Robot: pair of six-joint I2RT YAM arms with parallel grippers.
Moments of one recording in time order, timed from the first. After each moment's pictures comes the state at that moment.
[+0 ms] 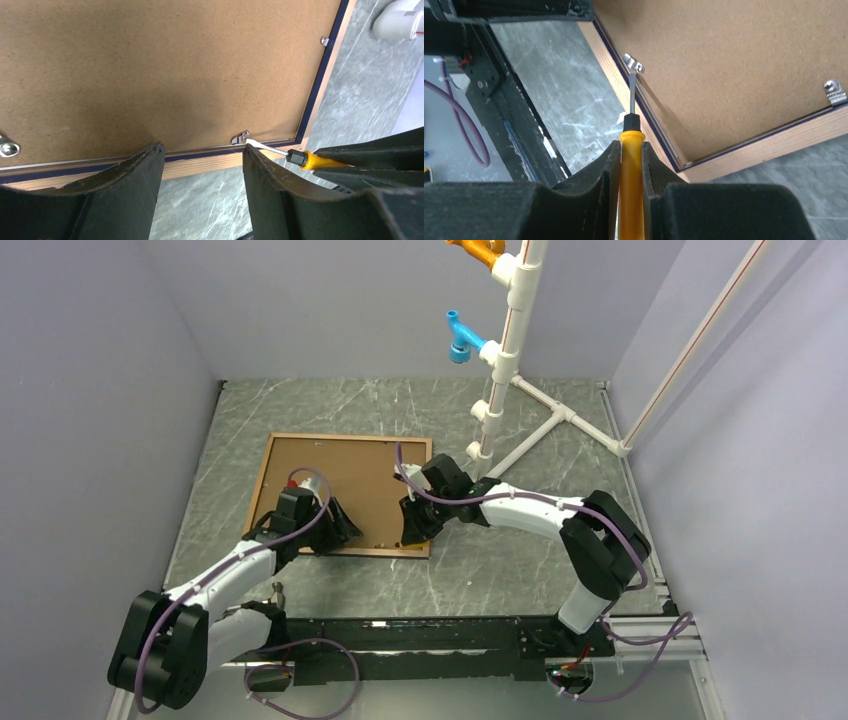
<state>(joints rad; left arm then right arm) -0.32 1.09 0.42 -0.16 0.25 -0.76 0.79 1.67 1.00 -0.23 -0.49 0.19</state>
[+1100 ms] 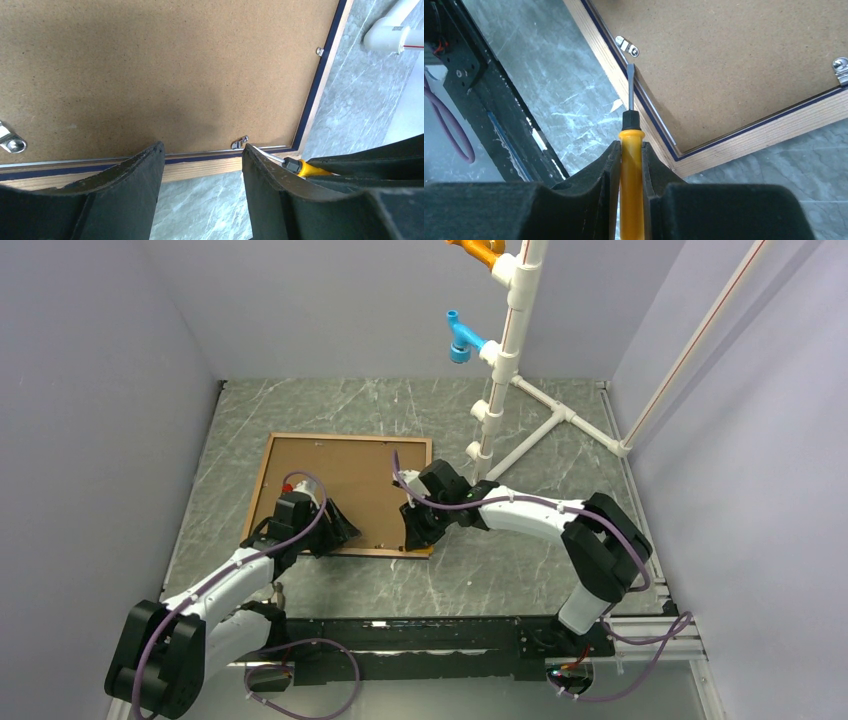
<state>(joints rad) -0.32 1.02 0.36 -0.11 0.21 -0.81 0.83 1.65 0.99 -0.27 -0.42 0.19</state>
